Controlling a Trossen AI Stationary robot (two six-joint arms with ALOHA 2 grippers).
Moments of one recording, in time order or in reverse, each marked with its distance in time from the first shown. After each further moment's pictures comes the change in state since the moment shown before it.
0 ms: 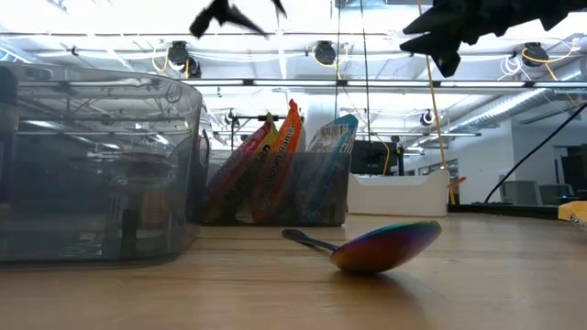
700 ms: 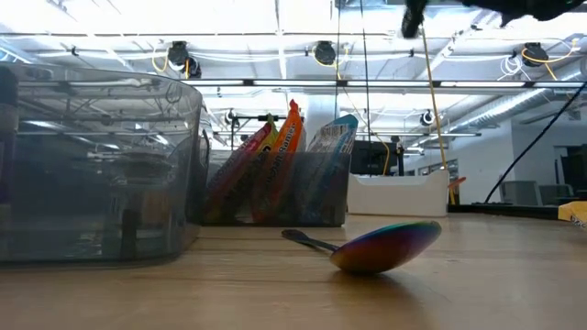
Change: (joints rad) left arm 0.021 -0.173 0.002 0.534 0.153 0.367; right arm 0.051 0.161 0.000 0.608 -0.123 0.297
